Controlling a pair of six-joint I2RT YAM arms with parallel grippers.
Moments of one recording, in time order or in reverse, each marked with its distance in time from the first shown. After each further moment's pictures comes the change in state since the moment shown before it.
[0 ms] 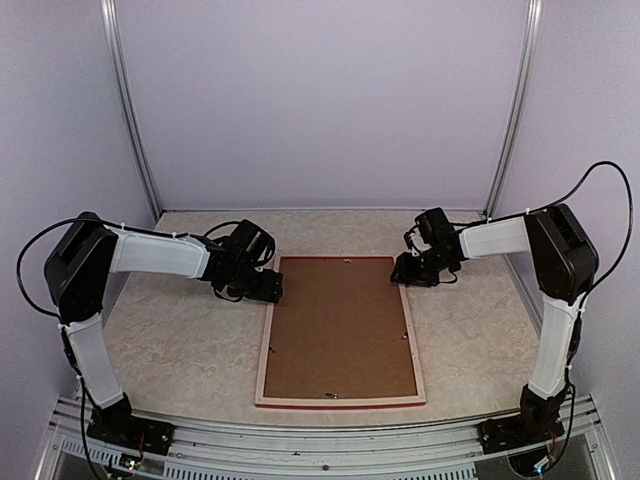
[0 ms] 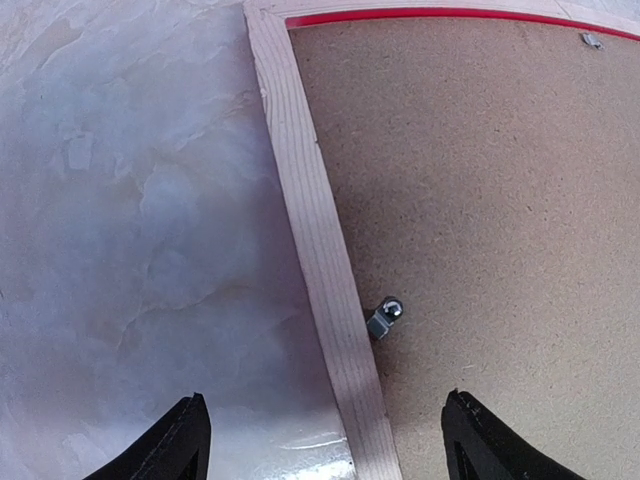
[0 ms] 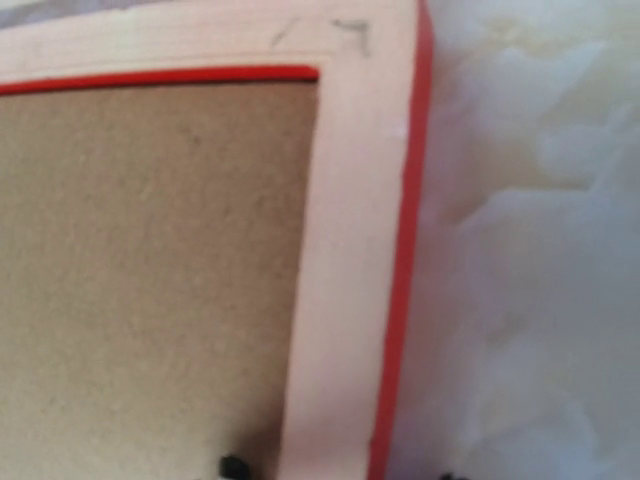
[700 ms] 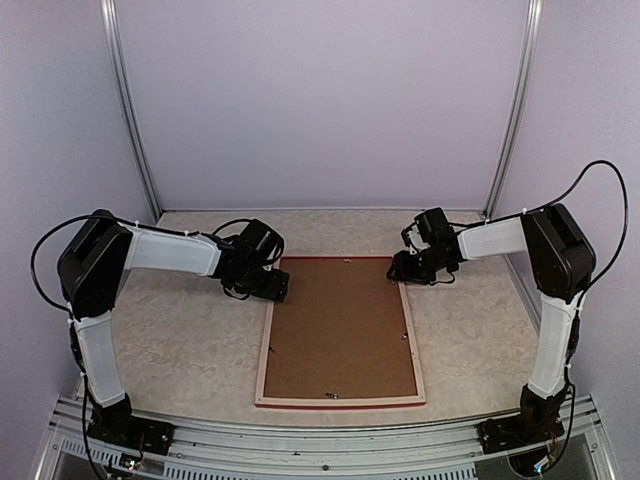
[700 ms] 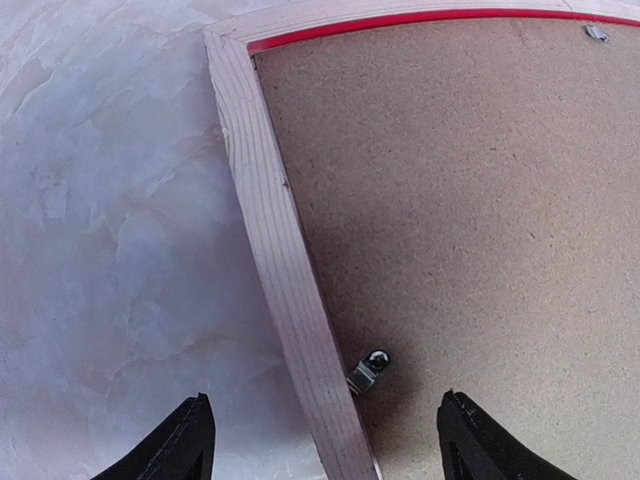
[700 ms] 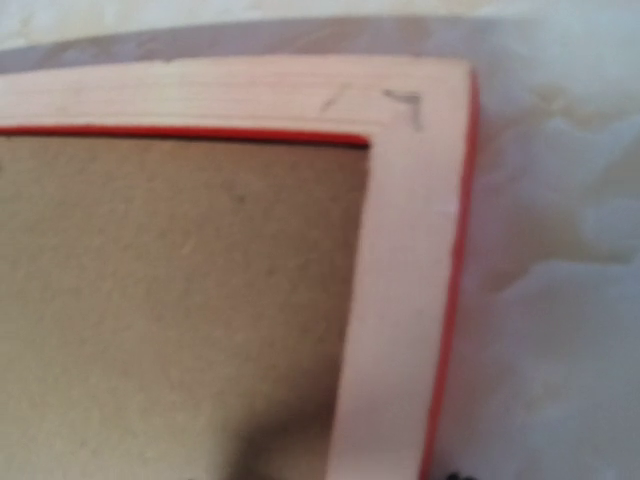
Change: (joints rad) left arm -0.012 0.082 0.079 -0.005 -0.033 0.056; right arm 0.000 0.023 -0.002 0.077 -0.017 -0.002
